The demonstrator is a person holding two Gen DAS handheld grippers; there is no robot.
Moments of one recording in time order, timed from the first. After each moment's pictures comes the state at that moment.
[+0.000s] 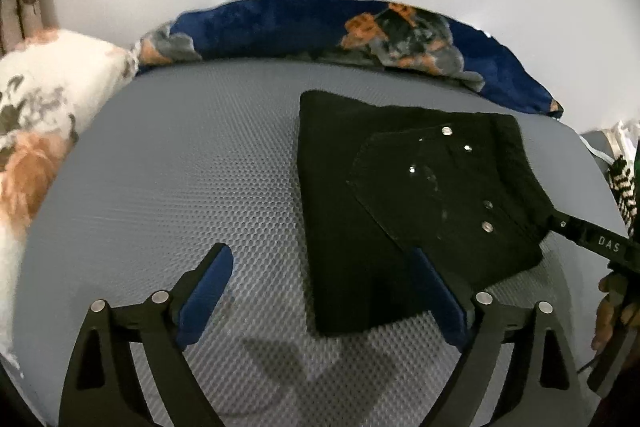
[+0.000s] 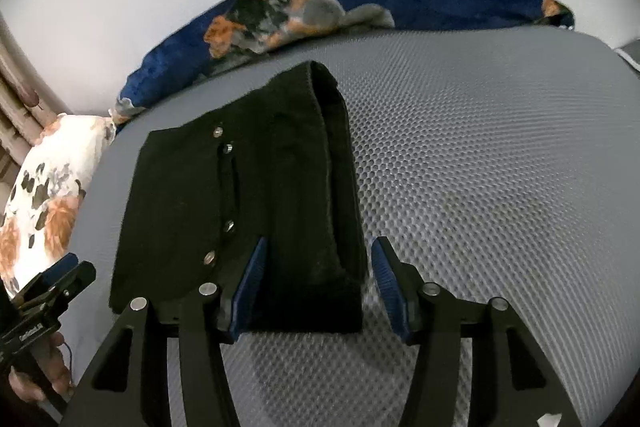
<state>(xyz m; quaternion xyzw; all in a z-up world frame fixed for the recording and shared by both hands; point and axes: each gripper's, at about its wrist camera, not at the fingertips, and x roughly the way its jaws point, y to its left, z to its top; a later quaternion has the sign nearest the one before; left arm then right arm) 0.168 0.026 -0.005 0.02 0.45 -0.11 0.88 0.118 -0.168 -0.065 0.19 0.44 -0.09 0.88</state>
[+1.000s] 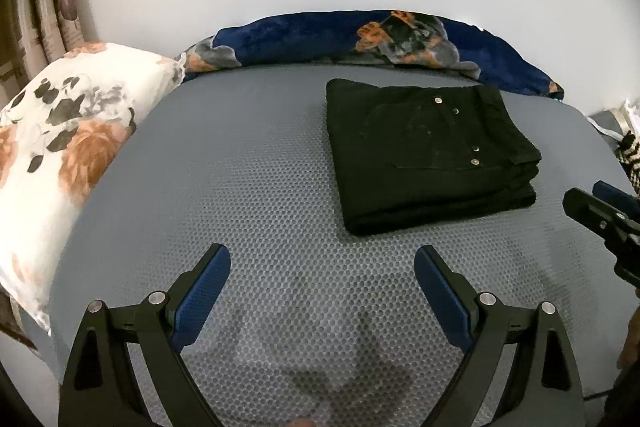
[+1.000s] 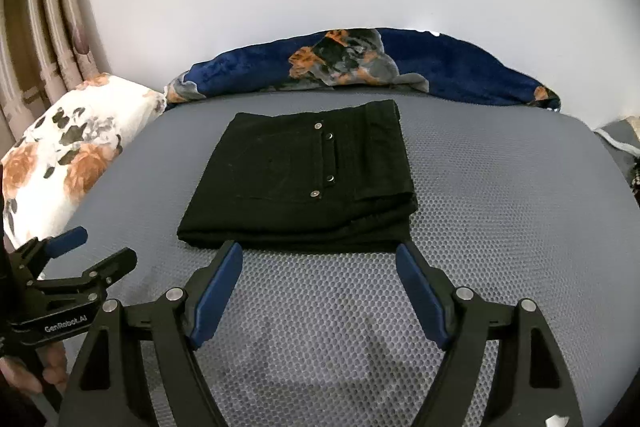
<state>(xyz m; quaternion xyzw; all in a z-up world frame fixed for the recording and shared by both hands) 0.074 0.041 0.012 0.06 0.43 -0.06 0.90 0.032 -0.054 -0.015 0.06 0.37 -0.09 0.92</state>
